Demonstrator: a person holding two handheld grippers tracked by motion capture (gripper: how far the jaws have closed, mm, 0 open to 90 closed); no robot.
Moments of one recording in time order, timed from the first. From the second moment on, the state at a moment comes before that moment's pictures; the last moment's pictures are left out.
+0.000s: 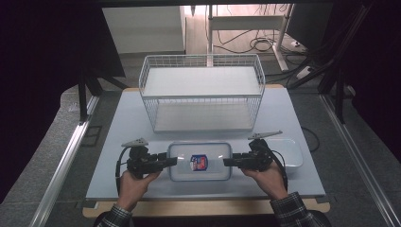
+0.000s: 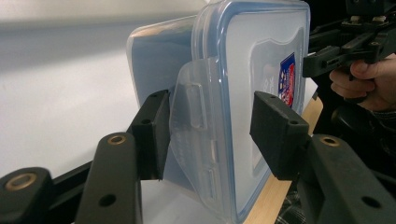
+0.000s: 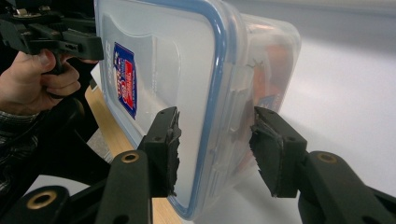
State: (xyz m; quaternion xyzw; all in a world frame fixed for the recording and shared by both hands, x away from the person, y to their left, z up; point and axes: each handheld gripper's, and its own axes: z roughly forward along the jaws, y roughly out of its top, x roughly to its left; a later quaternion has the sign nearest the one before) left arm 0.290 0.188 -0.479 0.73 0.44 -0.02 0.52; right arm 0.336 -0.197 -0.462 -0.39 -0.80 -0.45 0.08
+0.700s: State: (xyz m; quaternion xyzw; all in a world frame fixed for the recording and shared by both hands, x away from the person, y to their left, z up) left arm 0.308 0.185 -0.418 0.73 0.42 0.02 0.54; right arm 0.353 -0.200 -0.403 -0.35 -0.80 -0.49 0.03
